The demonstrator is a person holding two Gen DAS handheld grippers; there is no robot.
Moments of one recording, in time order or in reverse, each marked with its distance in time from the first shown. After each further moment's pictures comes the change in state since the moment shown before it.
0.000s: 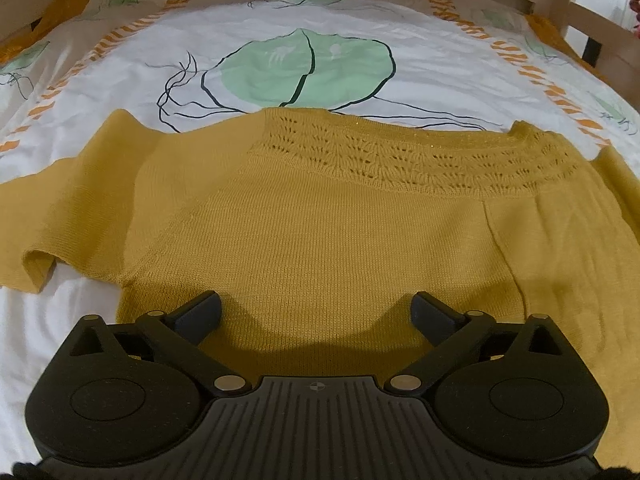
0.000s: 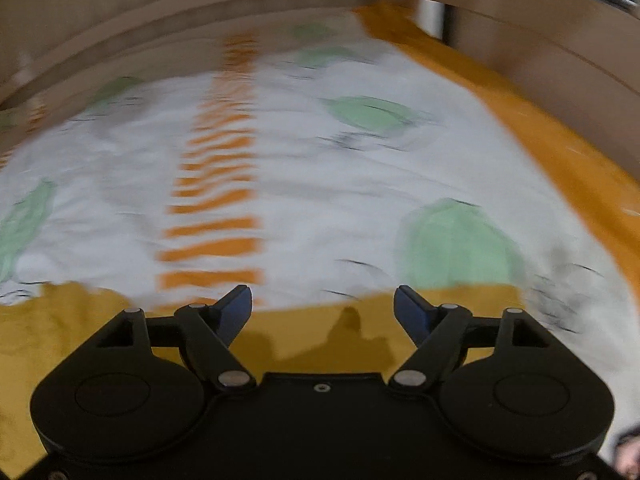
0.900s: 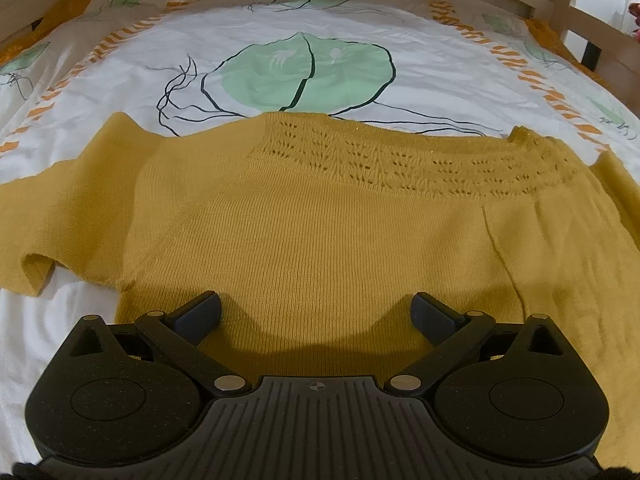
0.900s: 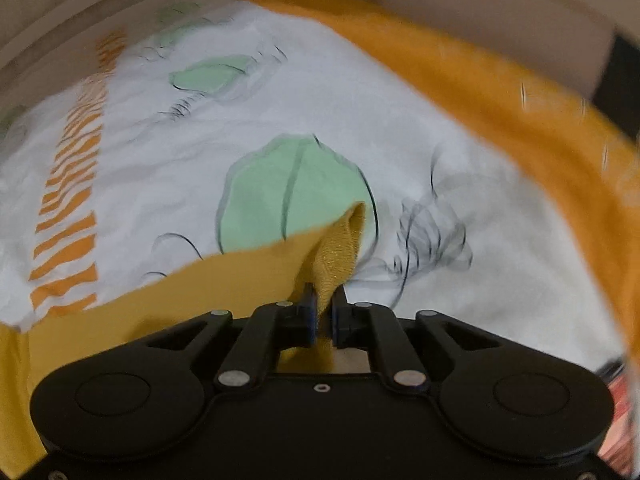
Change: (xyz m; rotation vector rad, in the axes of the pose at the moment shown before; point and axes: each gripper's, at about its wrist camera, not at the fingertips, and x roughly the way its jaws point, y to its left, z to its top) left arm -0.001 0.002 0.002 -0.004 -0.010 -0.010; right arm 0.017 -0.079 -0.016 0.207 0.078 -0.180
